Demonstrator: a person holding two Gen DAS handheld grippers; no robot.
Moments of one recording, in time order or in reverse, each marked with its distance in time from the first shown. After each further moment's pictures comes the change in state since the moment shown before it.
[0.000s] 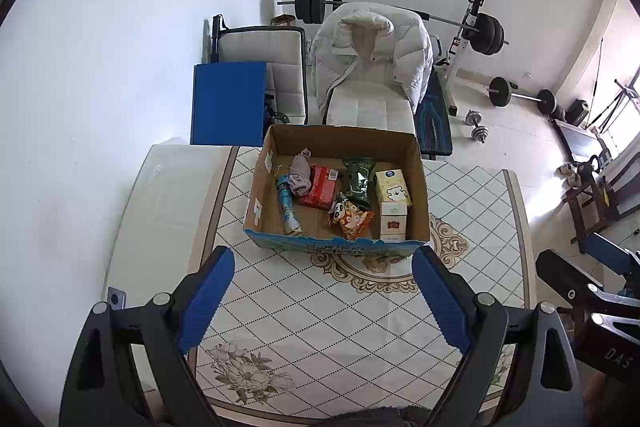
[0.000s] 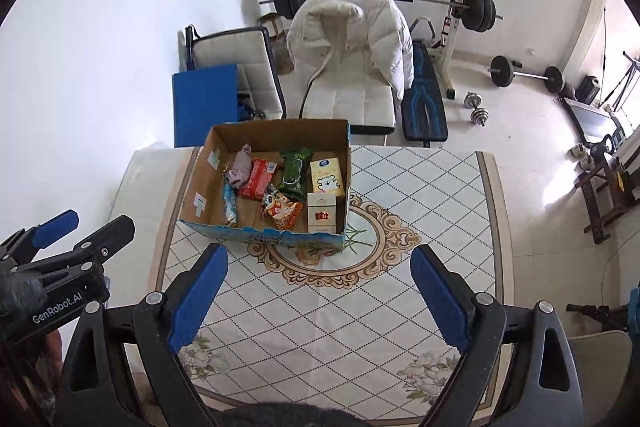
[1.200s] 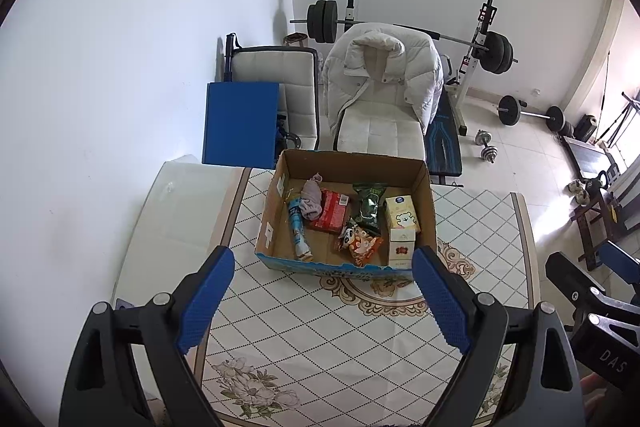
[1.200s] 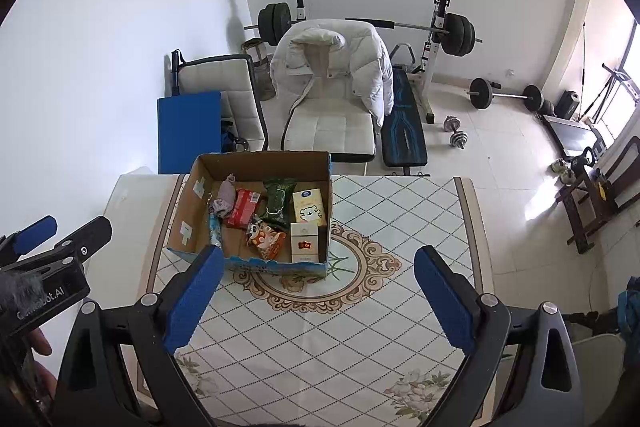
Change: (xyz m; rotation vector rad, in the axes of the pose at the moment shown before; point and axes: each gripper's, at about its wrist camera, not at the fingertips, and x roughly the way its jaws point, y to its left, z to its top) left arm -0.004 0.000 0.014 -0.013 -0.068 0.053; right arm -0.004 0.000 0.015 0.010 -0.078 -0.075
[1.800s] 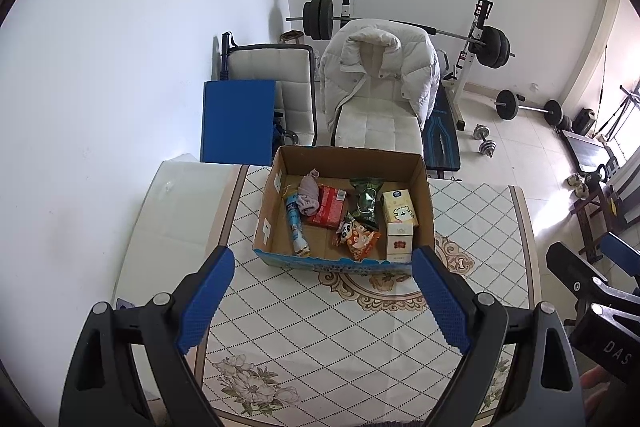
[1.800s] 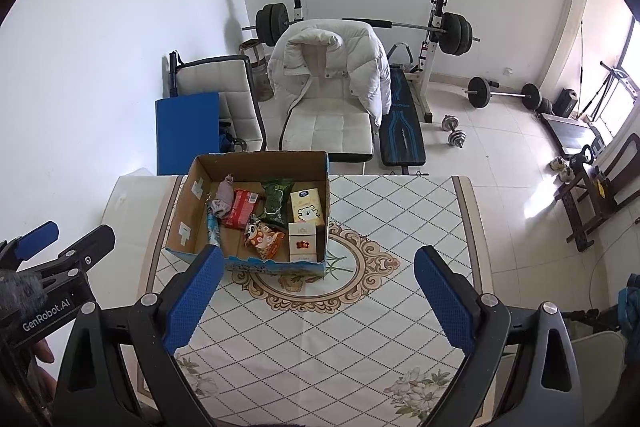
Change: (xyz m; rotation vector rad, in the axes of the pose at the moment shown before) left arm 0.000 -0.004 -0.002 0.014 0.008 -0.006; right arm -0.002 -0.004 -0.001 -0.001 -0.002 -0.003
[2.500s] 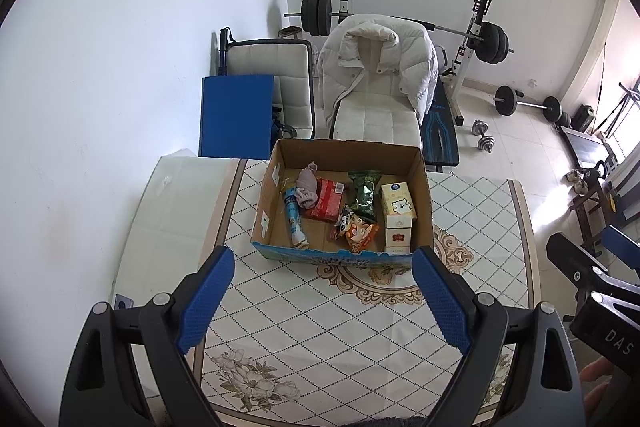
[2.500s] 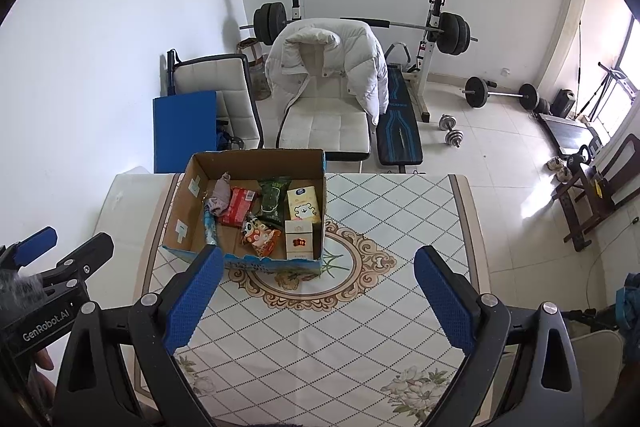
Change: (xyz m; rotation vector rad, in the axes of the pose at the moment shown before) left arm 0.000 -0.001 -0.008 0.008 0.014 -0.005; right arm -0.001 0.004 -0.004 -0.002 -0.003 -0.016
